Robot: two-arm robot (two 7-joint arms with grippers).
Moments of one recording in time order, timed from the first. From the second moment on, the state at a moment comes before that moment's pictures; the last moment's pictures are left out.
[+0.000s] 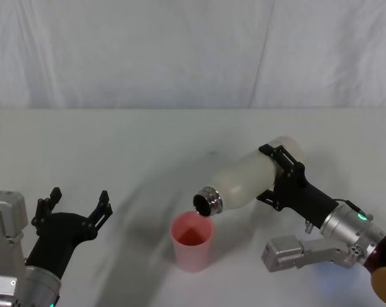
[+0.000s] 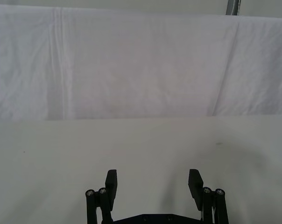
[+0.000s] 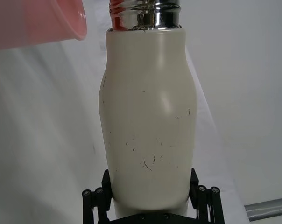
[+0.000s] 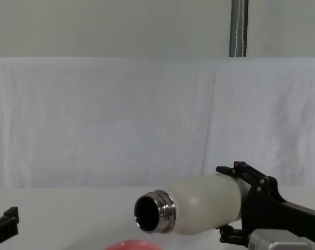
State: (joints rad) left arm 0.27 0.24 0.04 -1.85 -0.25 -0.02 -0.02; right arm 0.41 0.42 -0.64 -1.23 -0.87 -0.42 -0.21
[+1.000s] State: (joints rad) left arm 0.27 0.24 0.04 -1.85 -0.25 -0.02 -0.02; right arm 0.44 0.44 -0.68 -1.22 -0.92 -0.40 -0.25
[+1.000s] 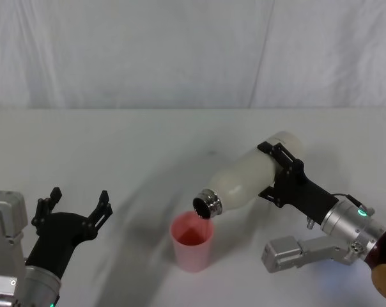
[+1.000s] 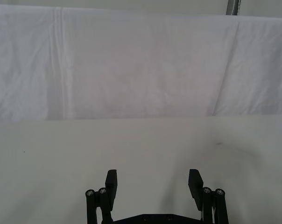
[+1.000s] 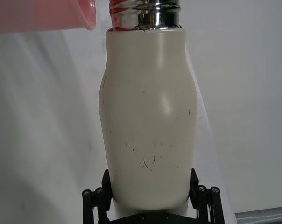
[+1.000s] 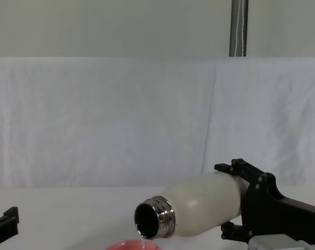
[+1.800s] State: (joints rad) left arm 0.27 0.24 0.04 -1.85 -0.25 -0.02 -0.02; right arm 0.45 0.44 -0.69 -1.21 -0.92 -0.40 -0.26
